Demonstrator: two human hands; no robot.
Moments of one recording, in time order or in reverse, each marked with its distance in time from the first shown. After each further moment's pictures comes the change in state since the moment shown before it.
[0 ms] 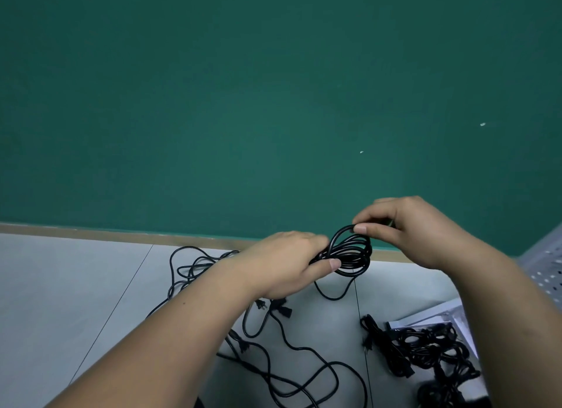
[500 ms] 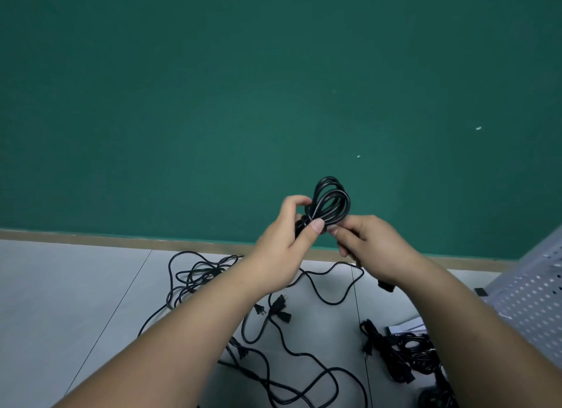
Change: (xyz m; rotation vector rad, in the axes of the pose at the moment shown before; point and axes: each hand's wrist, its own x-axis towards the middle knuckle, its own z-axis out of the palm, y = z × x) left_hand 0.011 -0.005 0.015 -0.677 0.462 -0.152; right_hand 0.014 -0.014 0.052 0.283 0.034 0.126
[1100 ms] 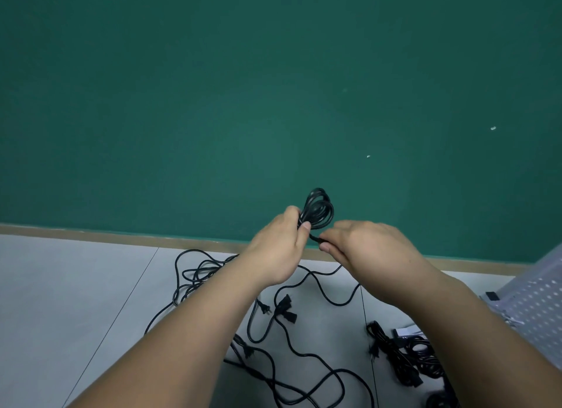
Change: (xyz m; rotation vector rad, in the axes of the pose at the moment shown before) left_hand 0.012 -0.013 -0.014 0.444 -0.068 -0.175; right_hand -0.018 -0.048 0.006 -0.836 -0.075 -0.274
